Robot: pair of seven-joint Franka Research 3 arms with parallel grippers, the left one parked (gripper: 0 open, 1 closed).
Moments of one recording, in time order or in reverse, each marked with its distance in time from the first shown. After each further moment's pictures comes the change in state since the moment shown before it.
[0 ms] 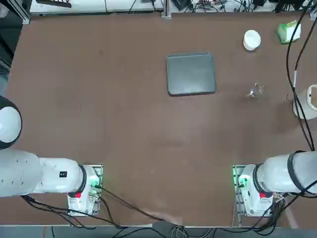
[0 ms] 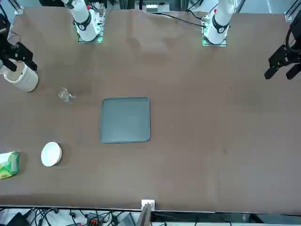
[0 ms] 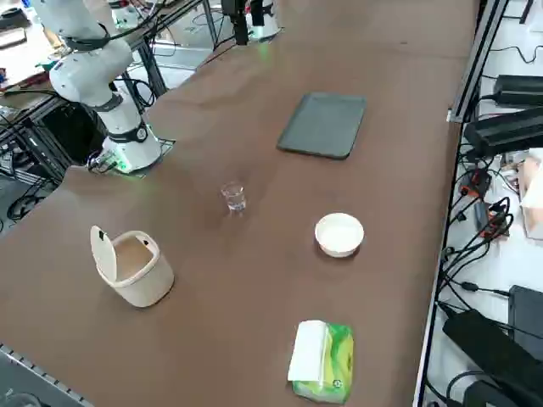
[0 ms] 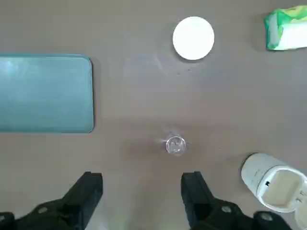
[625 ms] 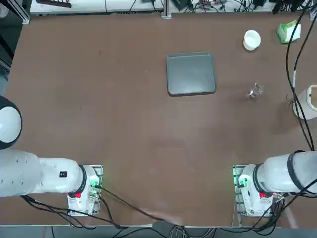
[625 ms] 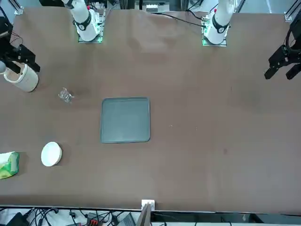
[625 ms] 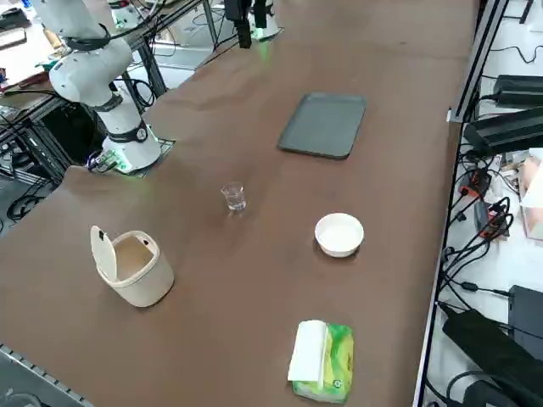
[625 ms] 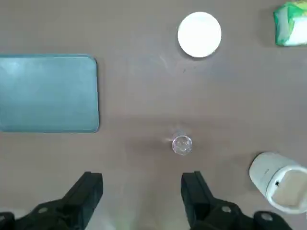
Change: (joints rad) arm -0.001 0.019 -0.001 0.000 0.020 0.000 0.032
